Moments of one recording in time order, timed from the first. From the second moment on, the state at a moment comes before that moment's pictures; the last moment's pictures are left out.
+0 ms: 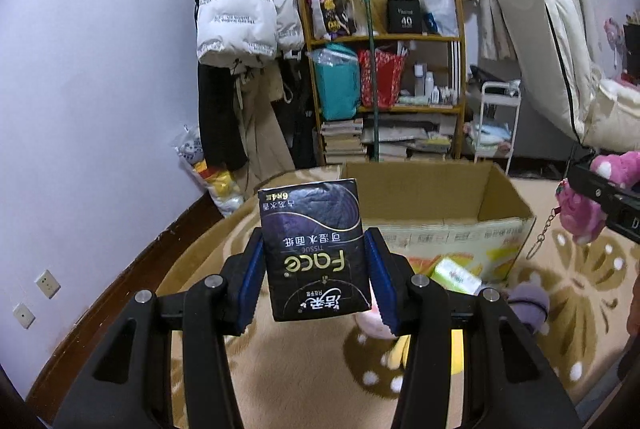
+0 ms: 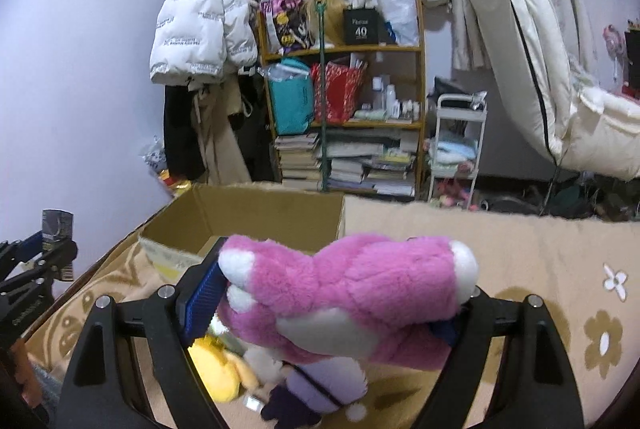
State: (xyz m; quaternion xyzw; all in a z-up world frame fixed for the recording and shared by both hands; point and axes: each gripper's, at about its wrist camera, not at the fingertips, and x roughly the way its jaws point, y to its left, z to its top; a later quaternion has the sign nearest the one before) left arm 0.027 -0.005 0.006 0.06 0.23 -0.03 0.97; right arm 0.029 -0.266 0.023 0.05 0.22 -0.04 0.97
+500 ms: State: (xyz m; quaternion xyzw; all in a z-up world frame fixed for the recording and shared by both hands) left arm 0.070 -0.027 0.048 0.08 0.18 -0.05 0.98; right arm 0.057 -0.262 0.046 0.01 0.19 -0.04 0.98
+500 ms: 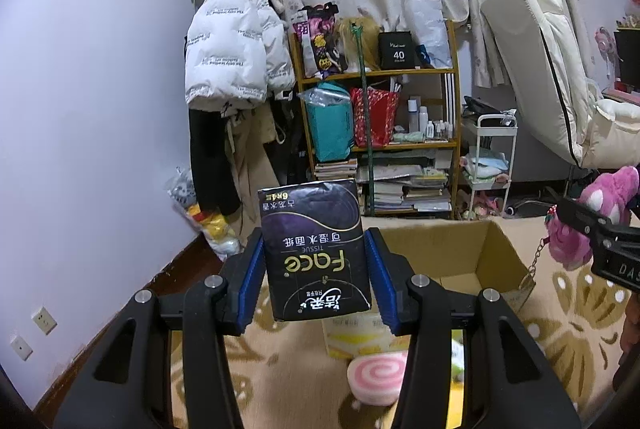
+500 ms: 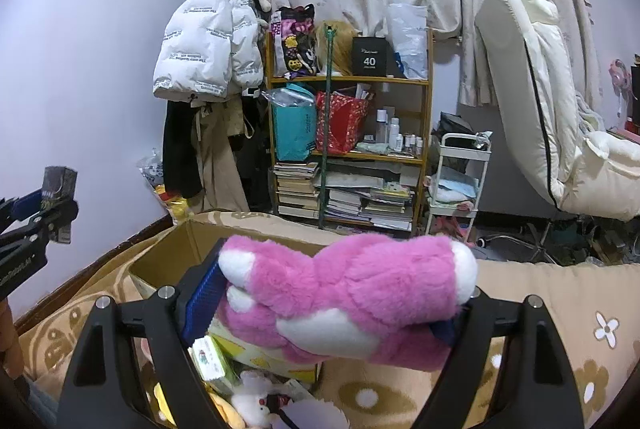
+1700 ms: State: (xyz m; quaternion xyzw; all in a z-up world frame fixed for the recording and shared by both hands) left arm 0.149 -0.057 -0.012 0.09 0.24 -0.09 0.96; right arm 0.137 -0.256 0.007 0.04 0.23 0.02 0.97
